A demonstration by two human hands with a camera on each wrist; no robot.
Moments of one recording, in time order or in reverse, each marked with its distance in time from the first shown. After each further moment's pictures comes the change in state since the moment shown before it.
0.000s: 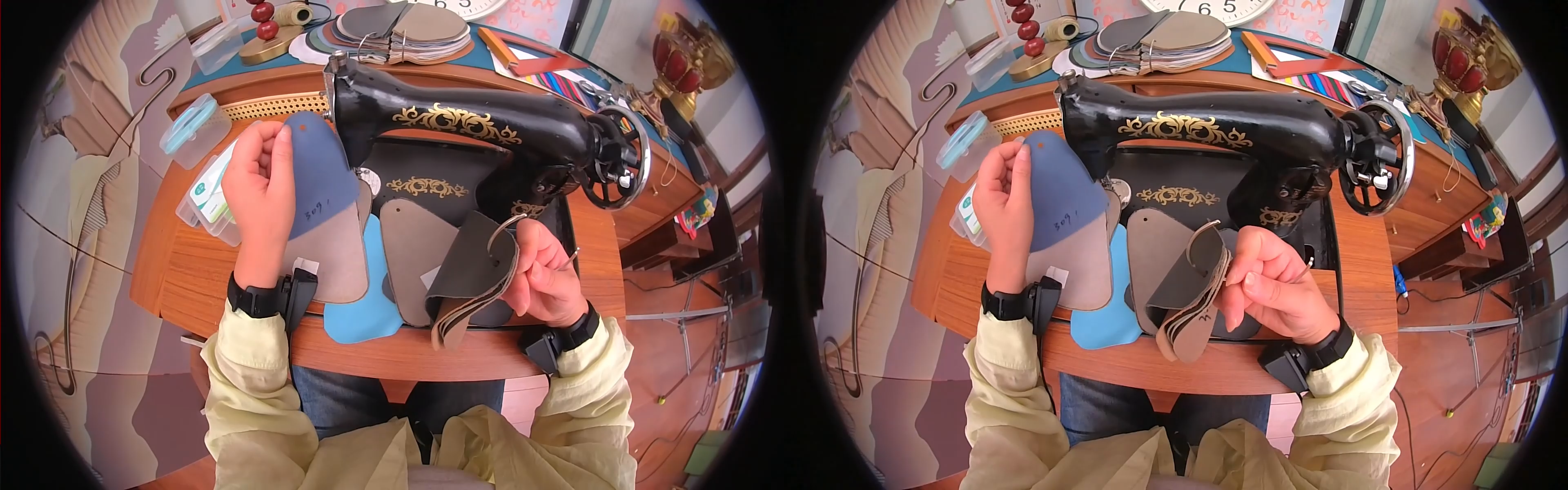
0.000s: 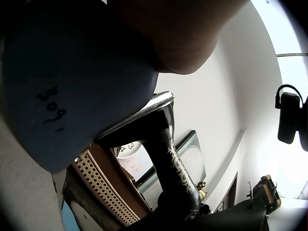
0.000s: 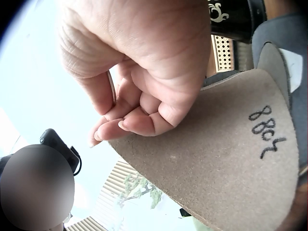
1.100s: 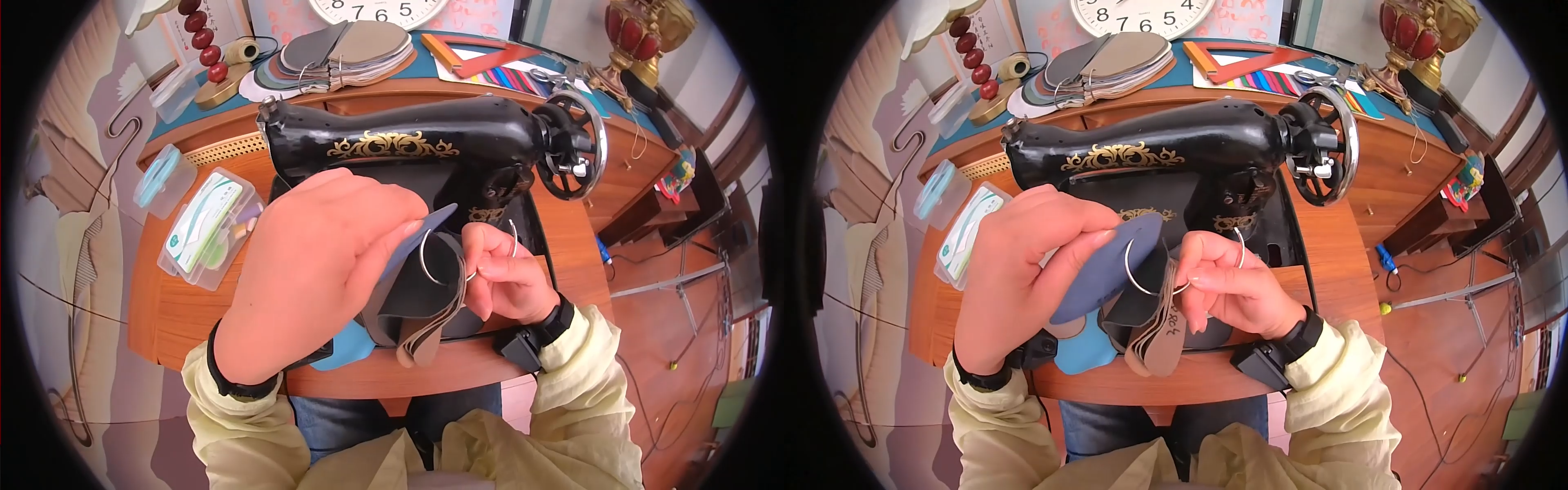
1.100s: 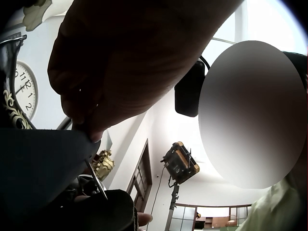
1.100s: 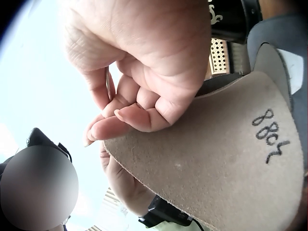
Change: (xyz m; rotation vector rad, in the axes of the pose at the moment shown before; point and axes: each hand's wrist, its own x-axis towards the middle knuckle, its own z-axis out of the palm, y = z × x) left_hand 0.005 0.129 0.024 -0.028 -0.762 0.448; right_hand 0.001 -0.008 -0.009 0.092 0.062 0.084
